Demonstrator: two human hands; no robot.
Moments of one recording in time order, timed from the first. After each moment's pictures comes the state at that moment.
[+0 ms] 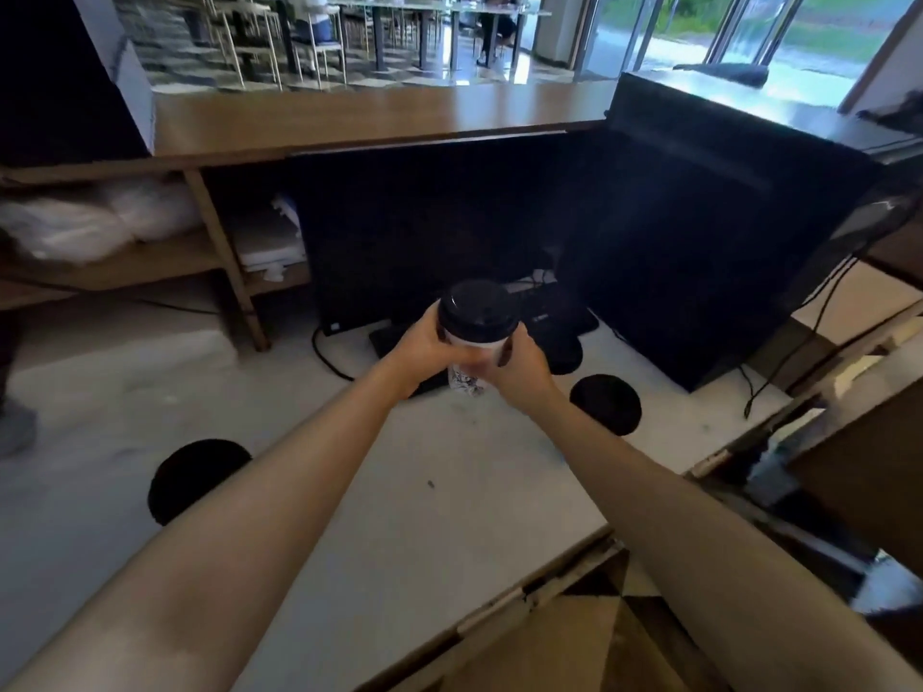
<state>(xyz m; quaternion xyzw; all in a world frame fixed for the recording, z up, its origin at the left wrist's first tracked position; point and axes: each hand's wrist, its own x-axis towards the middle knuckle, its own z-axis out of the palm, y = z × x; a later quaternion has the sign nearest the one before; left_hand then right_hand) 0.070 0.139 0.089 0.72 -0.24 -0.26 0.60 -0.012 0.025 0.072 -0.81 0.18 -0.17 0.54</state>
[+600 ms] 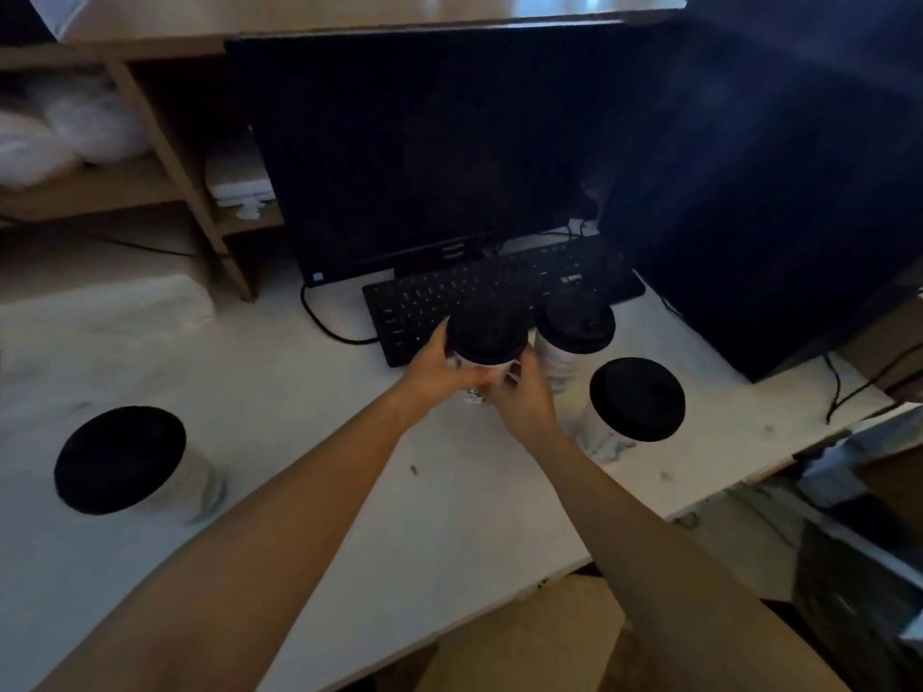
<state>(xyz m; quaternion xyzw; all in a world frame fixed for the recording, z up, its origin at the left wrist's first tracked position) 0.066 0.097 -0.021 0.74 -0.13 -0.26 0.60 0.005 -0.015 -0.063 -0.77 0.21 -0.15 0.59</state>
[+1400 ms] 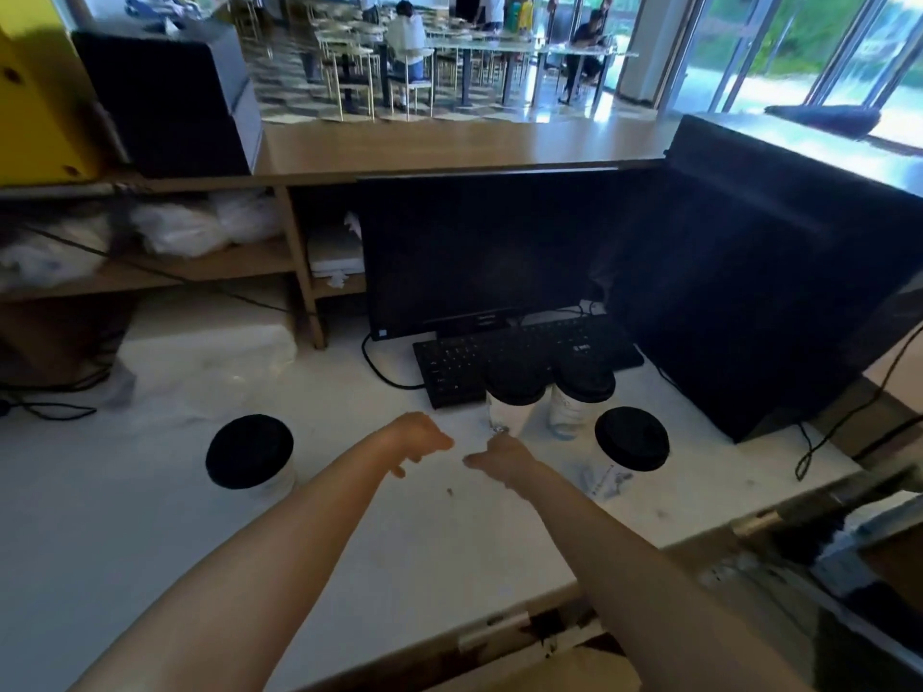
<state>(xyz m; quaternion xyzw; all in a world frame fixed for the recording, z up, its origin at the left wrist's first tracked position) 0.032 0.187 0.042 0.87 -0.05 -0.39 0.30 -0.027 0.055 0.010 -0.85 0.26 0.20 0.41</state>
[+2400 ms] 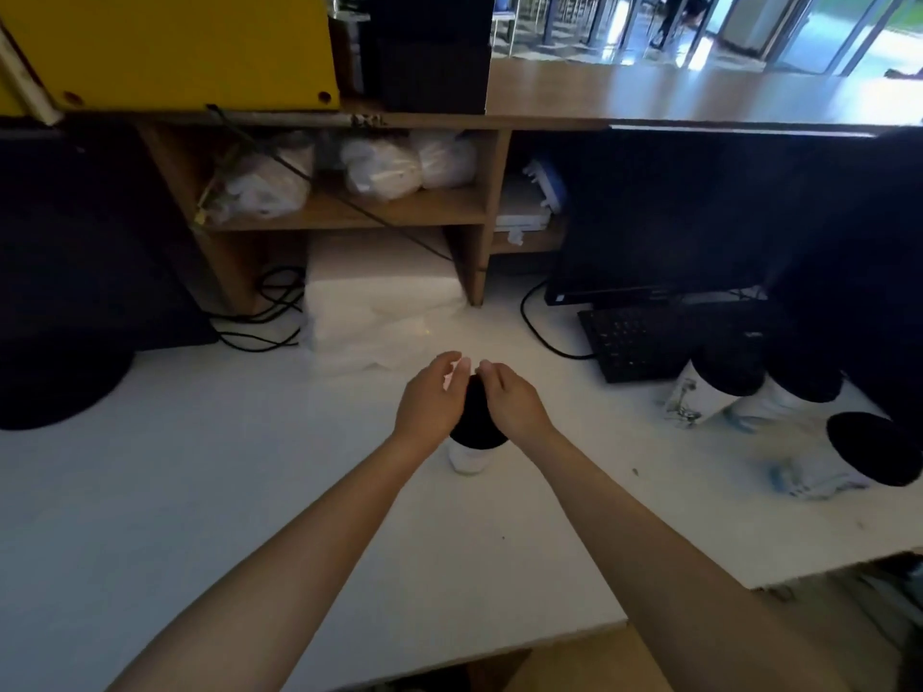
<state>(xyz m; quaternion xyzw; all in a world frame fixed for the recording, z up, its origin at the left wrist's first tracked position) 0.067 0.415 0.030 0.88 -0.03 -0.08 0.47 0.052 0.306 0.025 -0.88 0.15 0.03 0.46</state>
